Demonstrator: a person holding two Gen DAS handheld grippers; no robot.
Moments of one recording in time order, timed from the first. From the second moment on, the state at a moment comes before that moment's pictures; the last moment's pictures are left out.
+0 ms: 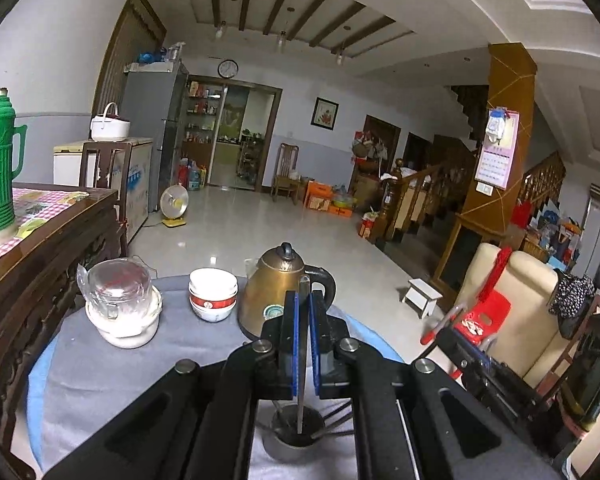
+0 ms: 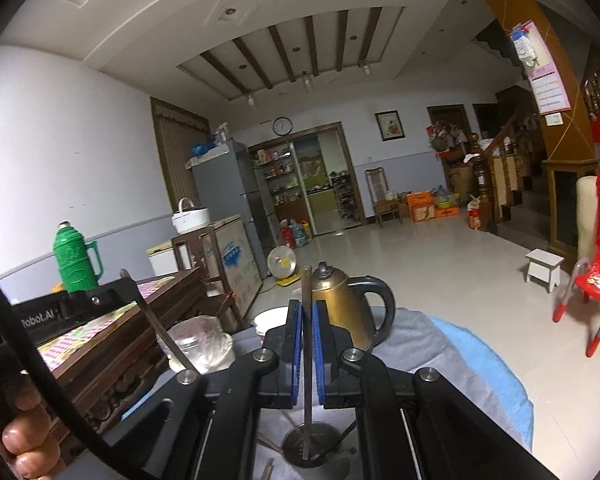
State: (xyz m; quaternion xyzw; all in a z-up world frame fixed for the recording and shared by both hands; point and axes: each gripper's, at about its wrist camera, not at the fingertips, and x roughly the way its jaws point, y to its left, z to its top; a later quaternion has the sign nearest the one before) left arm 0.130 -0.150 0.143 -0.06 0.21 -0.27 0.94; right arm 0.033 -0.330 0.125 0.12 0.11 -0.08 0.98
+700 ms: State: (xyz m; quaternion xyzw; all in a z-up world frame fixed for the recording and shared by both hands) left arm 0.130 -0.163 0.073 -0.04 0.26 -0.26 0.93; right arm 0.036 -0.337 0.092 0.13 0.15 -0.08 0.98
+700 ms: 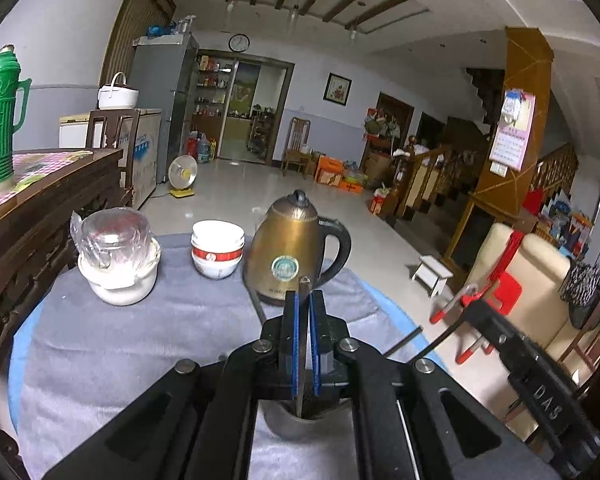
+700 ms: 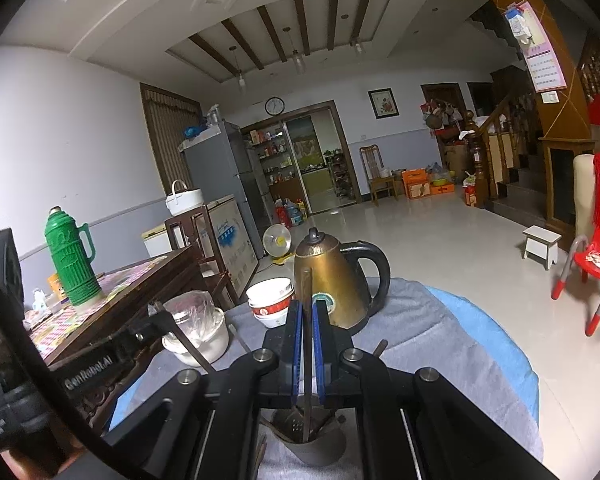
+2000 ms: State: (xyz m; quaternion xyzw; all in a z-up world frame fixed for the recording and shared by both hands) left arm 0.097 -0.134 0.038 0.08 0.29 -0.16 0.94; right arm 0.034 -0.320 0.056 0.17 0.22 -0.05 0.96
